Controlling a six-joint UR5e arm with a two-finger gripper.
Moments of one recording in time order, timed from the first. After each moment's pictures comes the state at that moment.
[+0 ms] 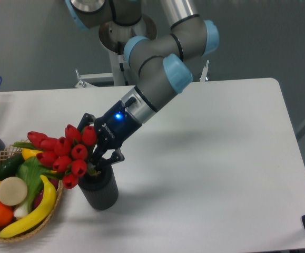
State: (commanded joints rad) arm 2.46 -1.78 -1.78 -0.79 0.48 1.02
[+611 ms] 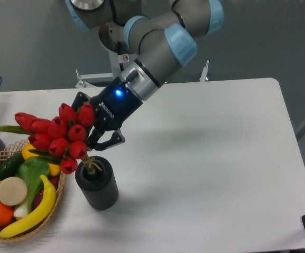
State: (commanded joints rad) arm 2.47 -1.73 -1.68 -0.79 0.39 0.83
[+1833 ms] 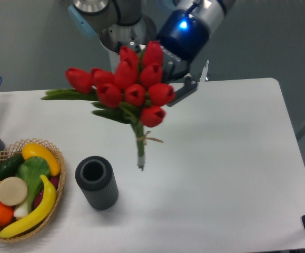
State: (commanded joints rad) arm 2.72 -1.69 -1.57 -0.79 0.40 0.79
